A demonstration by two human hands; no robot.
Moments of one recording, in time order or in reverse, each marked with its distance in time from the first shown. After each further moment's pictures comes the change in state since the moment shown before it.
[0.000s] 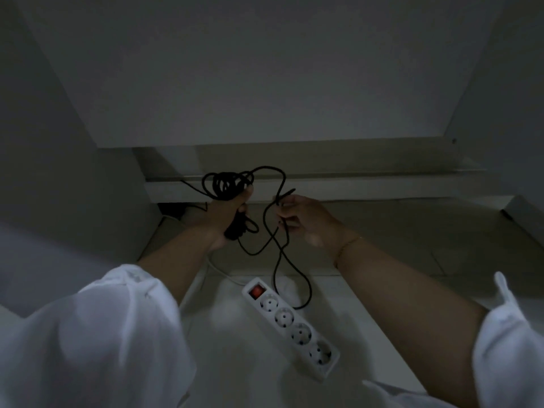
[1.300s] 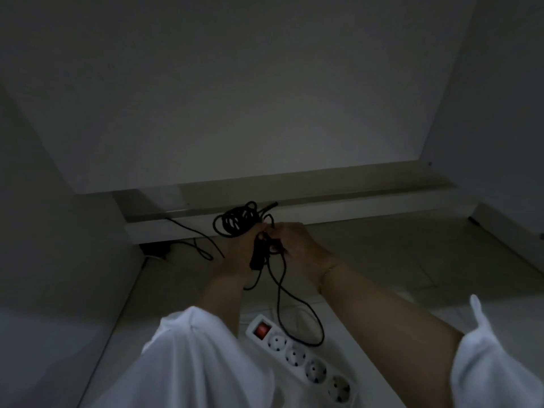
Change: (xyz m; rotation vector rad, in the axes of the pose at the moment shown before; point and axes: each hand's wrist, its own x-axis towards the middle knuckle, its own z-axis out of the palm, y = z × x) left_hand 0.022 -0.006 0.026 -0.182 -0.047 -0.101; right_hand 0.020 -0.015 0.039 -0.067 0.264 0.020
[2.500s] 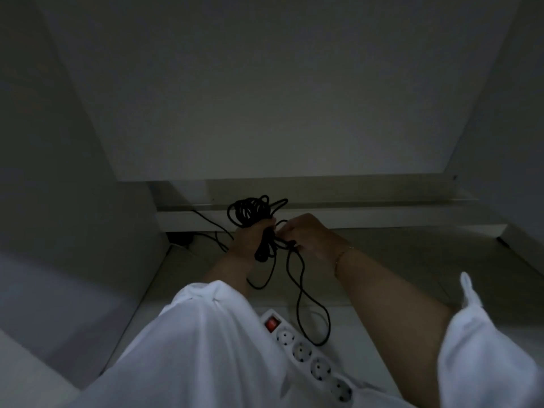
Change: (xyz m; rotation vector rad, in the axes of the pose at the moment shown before) left_hand 0.004 0.014 -0.018 0.035 0.095 0.056; right_hand -0.013 -0.023 -0.001 -0.548 -0.134 -0.096
